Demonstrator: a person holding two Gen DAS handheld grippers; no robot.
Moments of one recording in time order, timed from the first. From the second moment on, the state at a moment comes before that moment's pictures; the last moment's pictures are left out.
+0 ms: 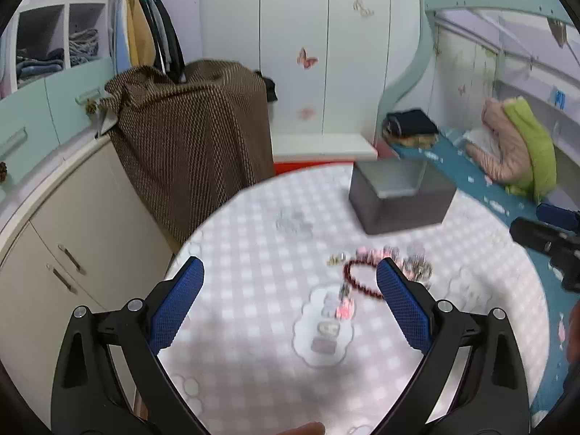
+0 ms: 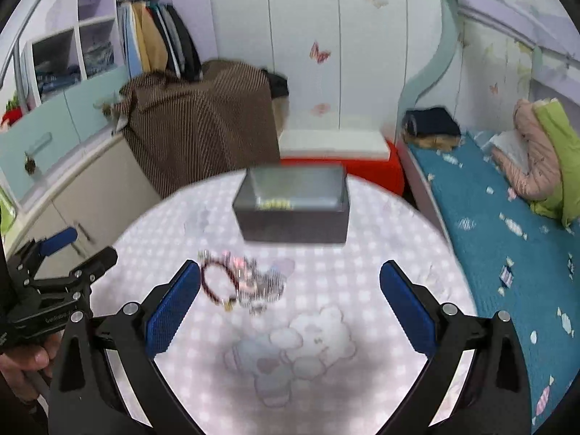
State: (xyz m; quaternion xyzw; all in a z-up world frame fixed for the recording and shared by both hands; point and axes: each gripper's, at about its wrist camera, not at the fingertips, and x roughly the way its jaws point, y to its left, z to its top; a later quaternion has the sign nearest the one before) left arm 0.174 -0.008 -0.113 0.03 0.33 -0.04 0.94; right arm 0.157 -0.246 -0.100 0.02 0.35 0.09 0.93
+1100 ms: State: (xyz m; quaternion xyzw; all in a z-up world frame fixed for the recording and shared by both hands) left arm 0.239 -0.036 -0.203 0.03 0.44 -0.13 0.89; right arm 0.198 -0.209 -0.197 -0.04 0.44 0.14 0.89
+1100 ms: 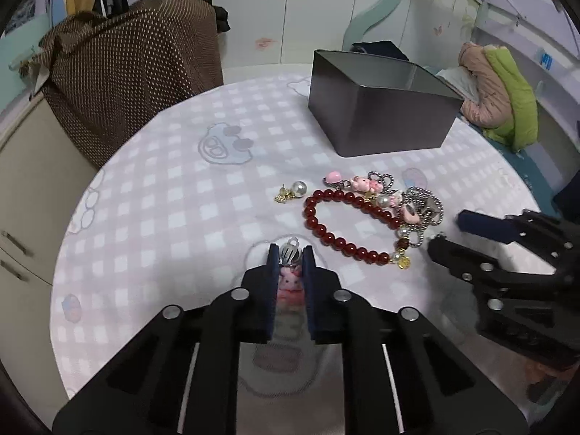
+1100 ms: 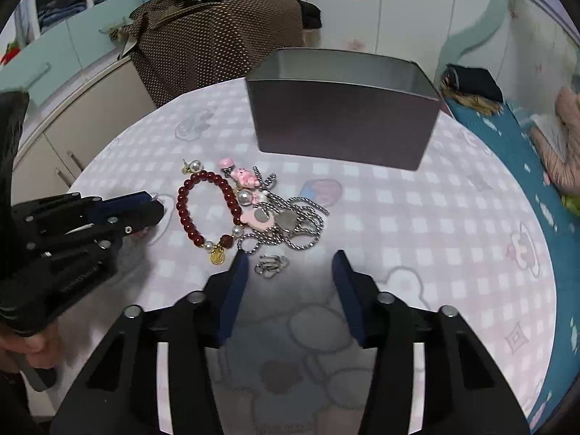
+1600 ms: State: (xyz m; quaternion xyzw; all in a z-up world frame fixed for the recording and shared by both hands) left arm 0.220 -0.020 -0.184 -0.01 0.43 -0.13 0.89; right arm 0.188 -0.219 -0.192 -0.02 0.43 0.15 0.89
